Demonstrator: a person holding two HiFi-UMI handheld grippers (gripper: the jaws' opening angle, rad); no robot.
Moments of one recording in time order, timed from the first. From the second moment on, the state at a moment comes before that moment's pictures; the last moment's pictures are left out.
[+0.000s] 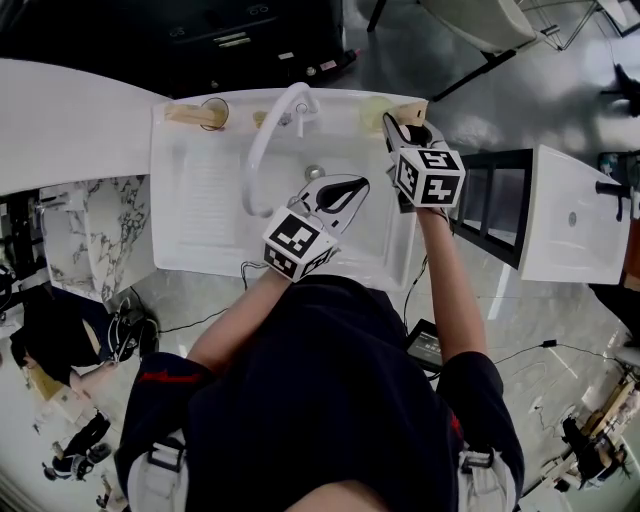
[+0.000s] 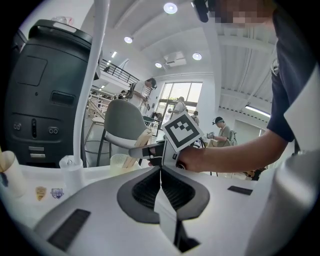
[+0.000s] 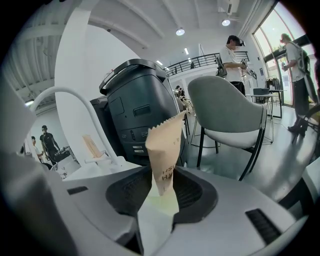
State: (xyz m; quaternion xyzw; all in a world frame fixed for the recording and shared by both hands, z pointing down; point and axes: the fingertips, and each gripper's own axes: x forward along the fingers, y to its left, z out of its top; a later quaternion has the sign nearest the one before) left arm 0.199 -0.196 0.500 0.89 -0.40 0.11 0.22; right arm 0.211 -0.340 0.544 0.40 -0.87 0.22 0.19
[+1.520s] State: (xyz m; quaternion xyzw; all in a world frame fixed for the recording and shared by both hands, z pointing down) left arm 0.165 -0.131 0.461 0.88 -0.43 0.08 0.19; right arm 0.208 -0.244 0.496 0.38 -0.89 0.20 0.16
